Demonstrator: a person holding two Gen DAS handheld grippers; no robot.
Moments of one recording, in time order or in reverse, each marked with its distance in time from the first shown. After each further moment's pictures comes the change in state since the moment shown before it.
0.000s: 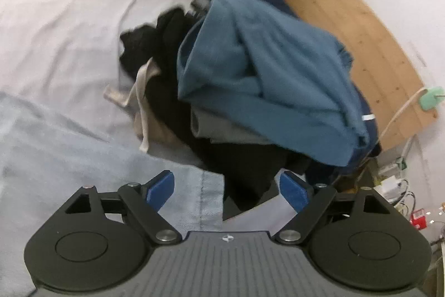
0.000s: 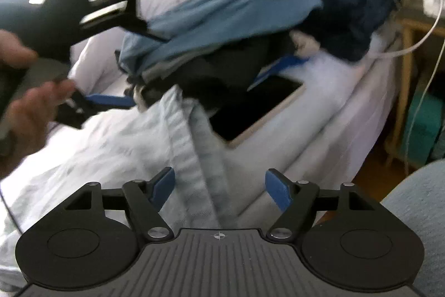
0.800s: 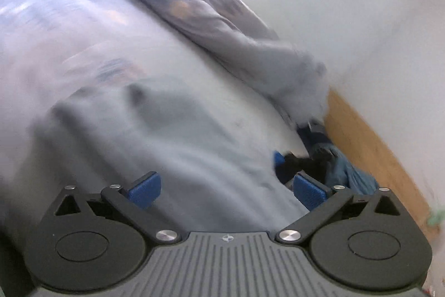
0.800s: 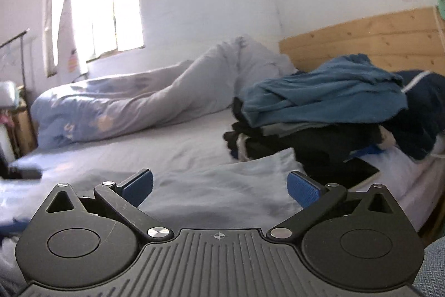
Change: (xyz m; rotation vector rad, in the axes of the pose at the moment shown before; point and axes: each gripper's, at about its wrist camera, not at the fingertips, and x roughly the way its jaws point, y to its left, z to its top) left arm -0.228 0.163 -0.192 -0.345 -0.665 0.160; right arm -0.067 0.076 -0.028 -0.330 -0.250 0.296
